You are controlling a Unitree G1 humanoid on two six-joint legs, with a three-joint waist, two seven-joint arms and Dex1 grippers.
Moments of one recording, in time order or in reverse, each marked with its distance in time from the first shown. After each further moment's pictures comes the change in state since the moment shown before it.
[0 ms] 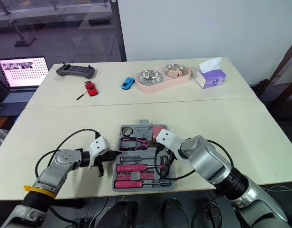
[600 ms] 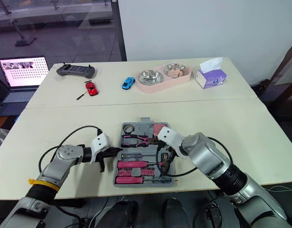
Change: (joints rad) left arm -0.048 -0.005 -0.005 0.080 0.016 -0.070 -0.018; right arm -0.019 0.005 -0.007 0.082 -0.023 -0.082 0.035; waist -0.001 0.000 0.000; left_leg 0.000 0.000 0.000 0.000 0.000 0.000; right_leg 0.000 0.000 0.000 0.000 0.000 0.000
